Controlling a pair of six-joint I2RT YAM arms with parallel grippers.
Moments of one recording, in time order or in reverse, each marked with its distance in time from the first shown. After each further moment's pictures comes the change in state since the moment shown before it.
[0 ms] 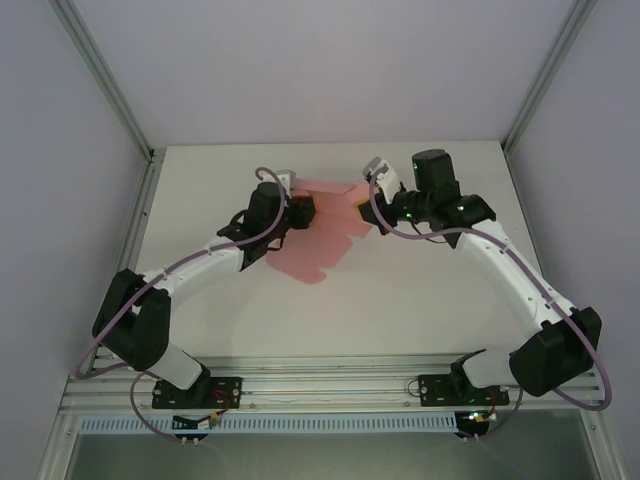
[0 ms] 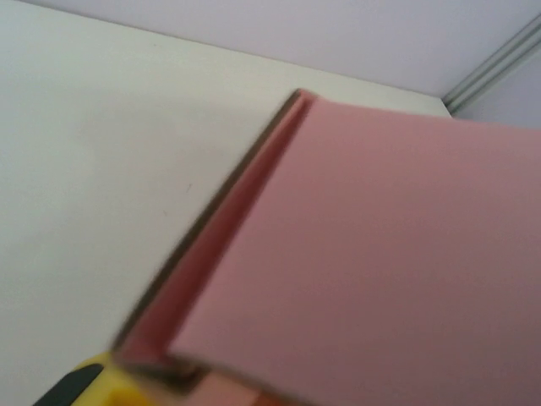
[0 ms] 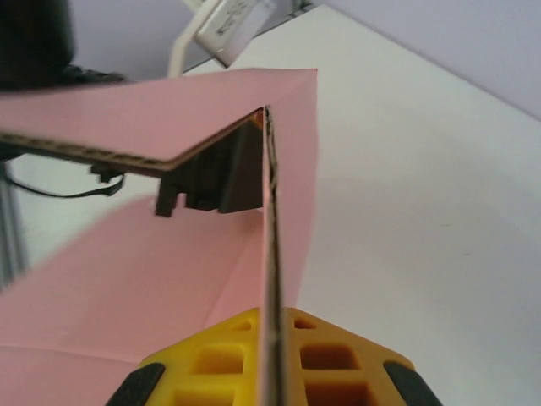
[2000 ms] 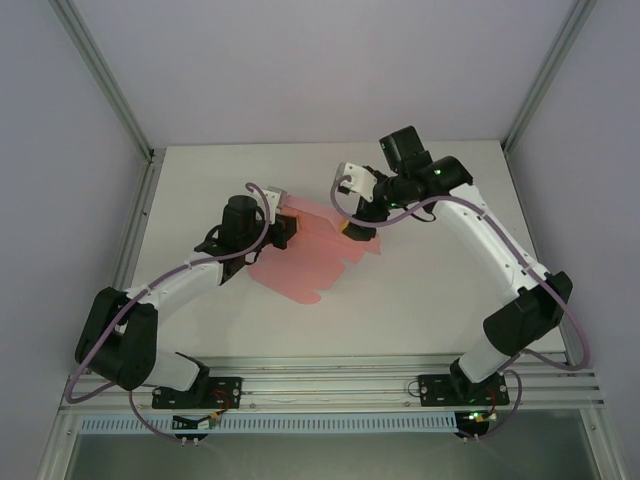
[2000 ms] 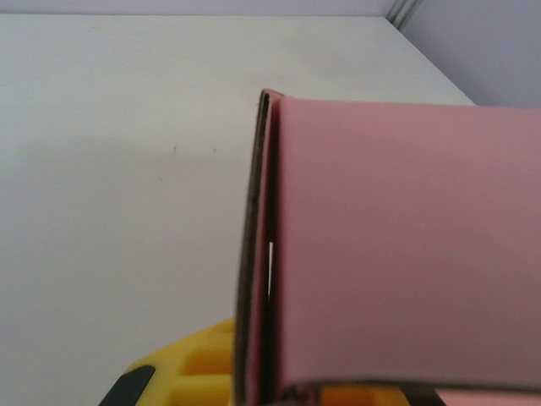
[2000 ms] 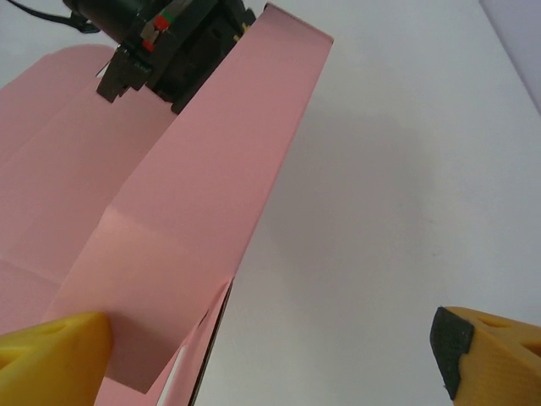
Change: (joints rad) left arm 0.107 -0.119 -0.188 0.060 0.285 0.290; right arm 0.094 0.251 0.404 -0.430 0.155 -0.479
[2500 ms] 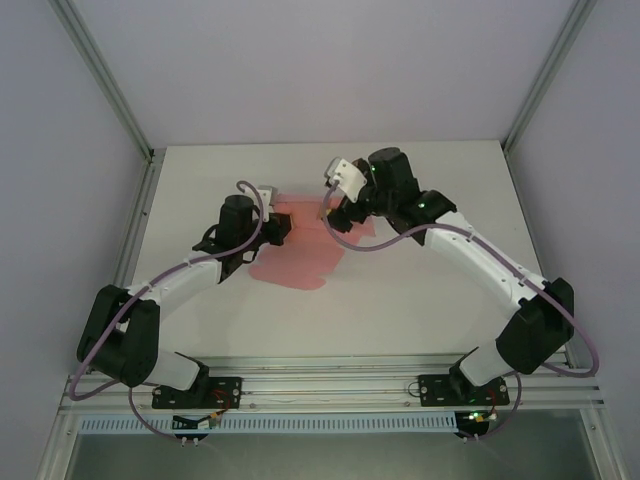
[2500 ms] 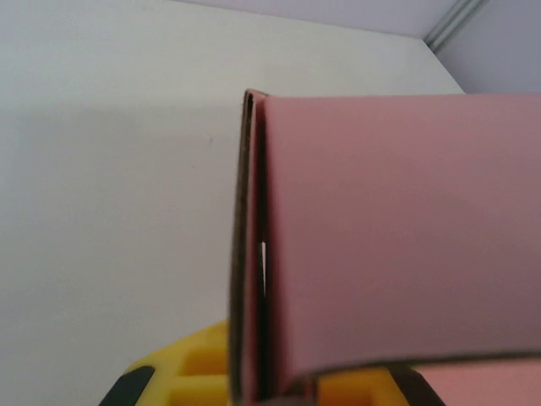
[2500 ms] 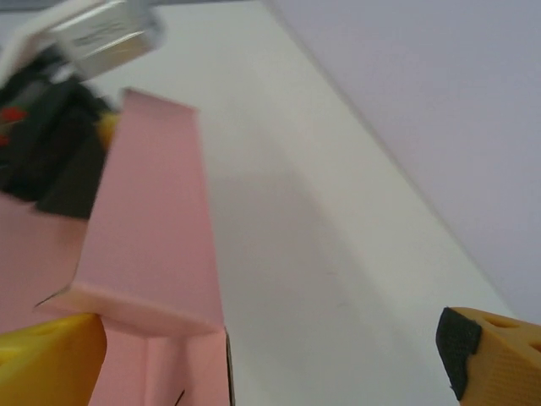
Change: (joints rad) left arm 0.029 0.015 -0.008 0.011 -0.042 -0.114; right arm 0.095 -0.105 -0.332 0.629 0.303 0.252
